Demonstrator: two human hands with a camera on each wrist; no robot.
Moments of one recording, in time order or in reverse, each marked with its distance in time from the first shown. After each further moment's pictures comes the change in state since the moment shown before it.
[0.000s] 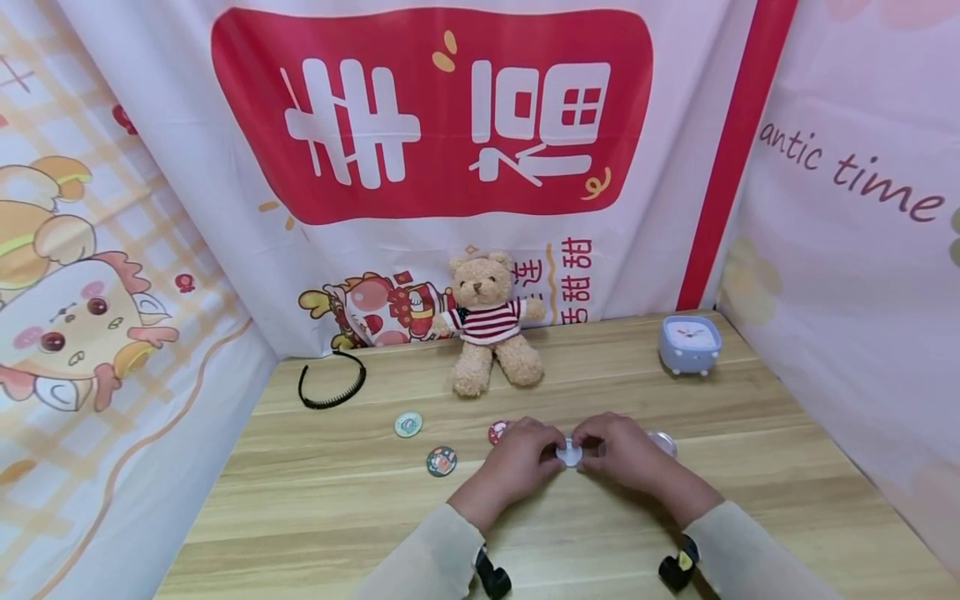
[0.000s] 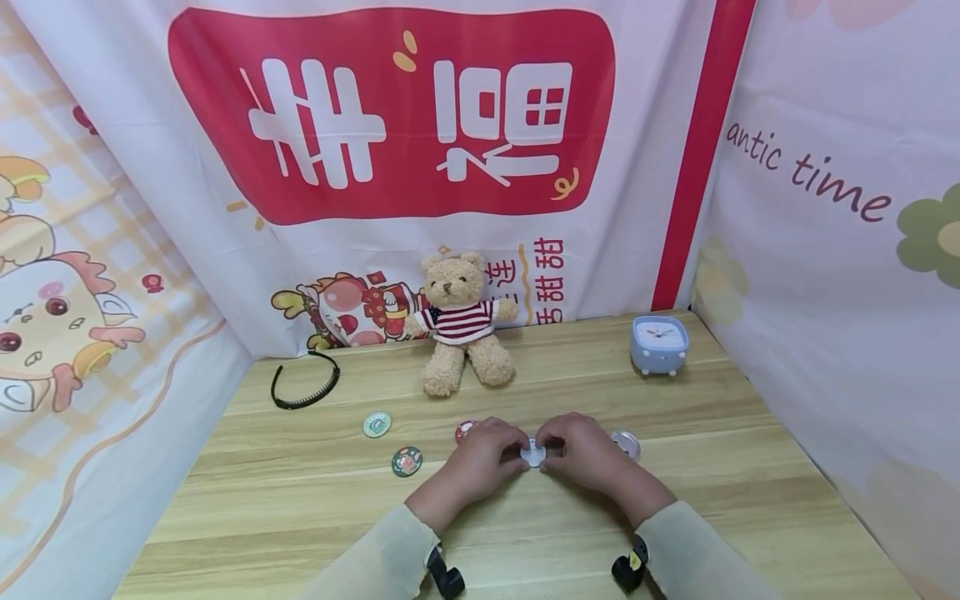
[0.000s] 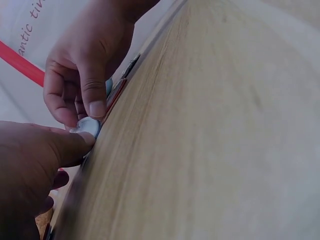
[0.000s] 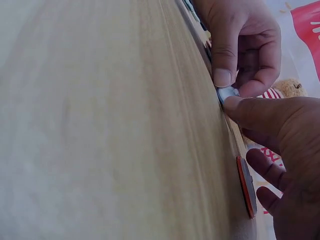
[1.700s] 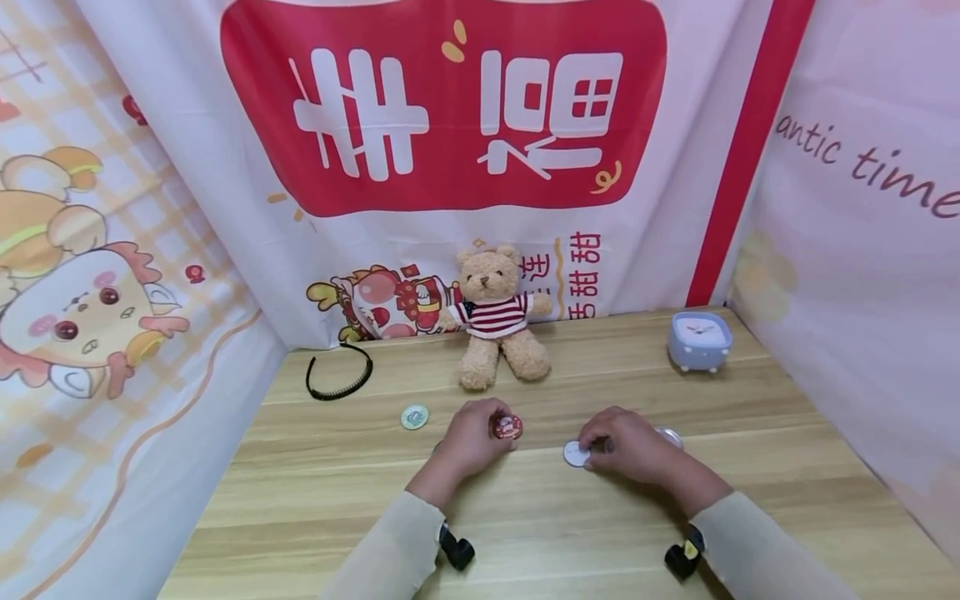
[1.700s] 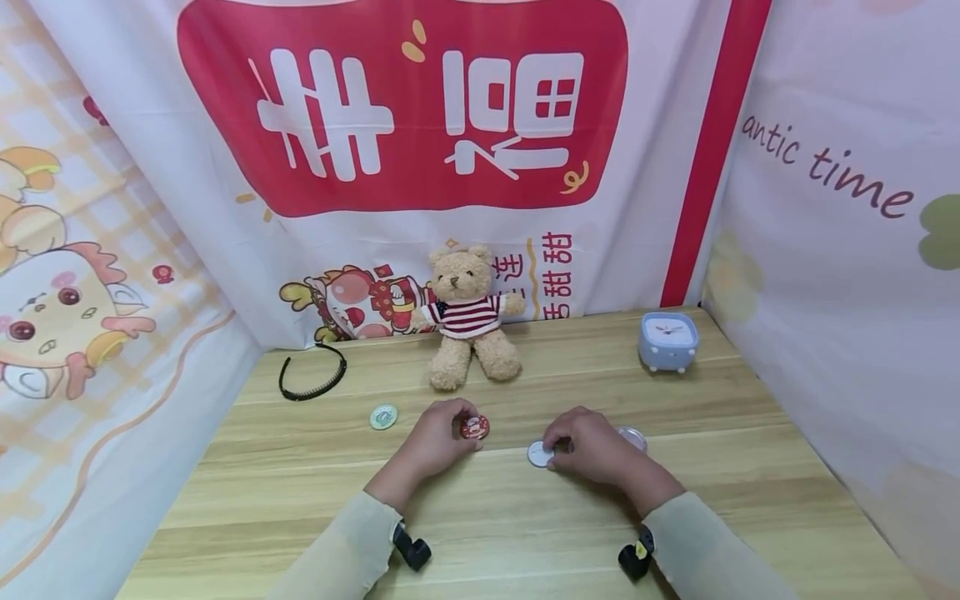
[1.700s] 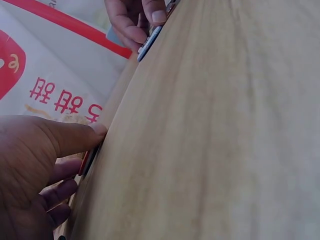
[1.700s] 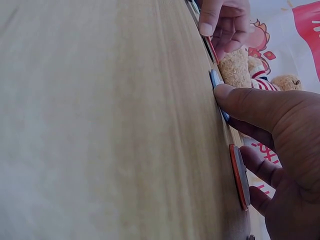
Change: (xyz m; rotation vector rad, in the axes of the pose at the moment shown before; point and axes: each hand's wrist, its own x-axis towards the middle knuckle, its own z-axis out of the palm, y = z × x) left_hand -0.026 -0.063 -0.037 -0.201 0.030 -0.385; right_hand 0.002 0.008 -0.008 -0.104 -0.091 -0.102
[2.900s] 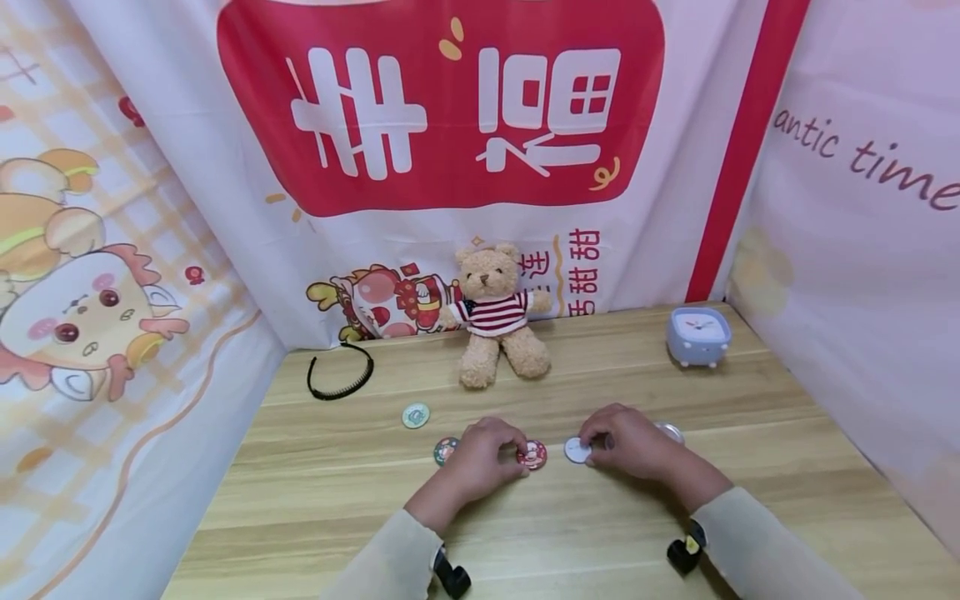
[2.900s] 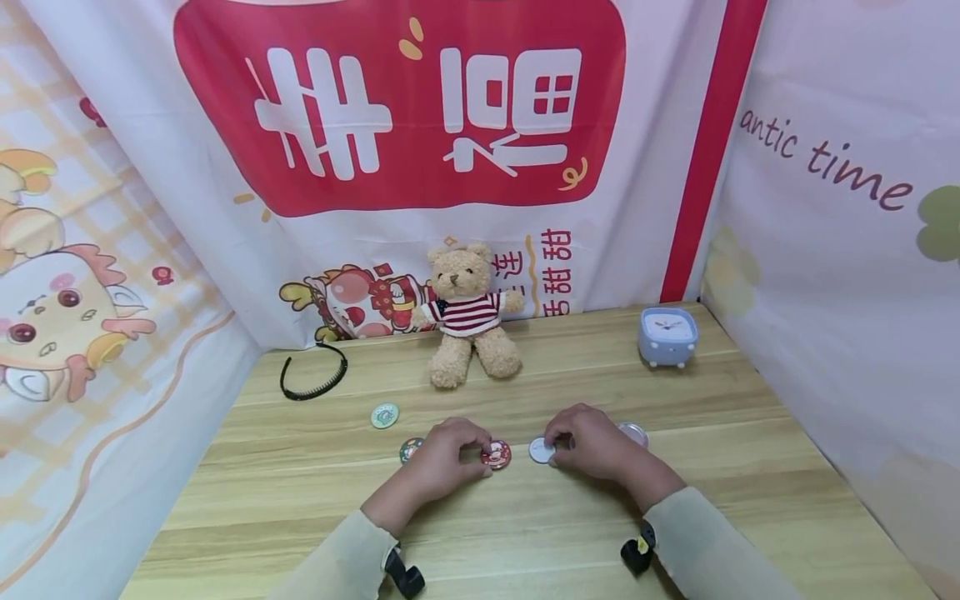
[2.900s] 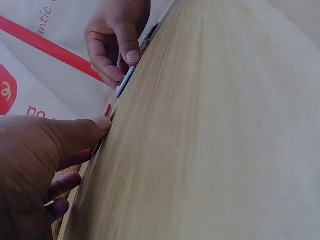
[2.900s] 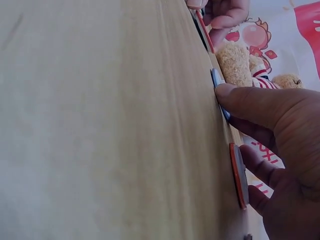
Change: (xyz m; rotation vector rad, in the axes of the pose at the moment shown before) left_hand -0.033 0.018 0.004 0.066 -0.093 0.183; right_hand 0.001 -0.007 -0.001 0.059 -0.031 0.083
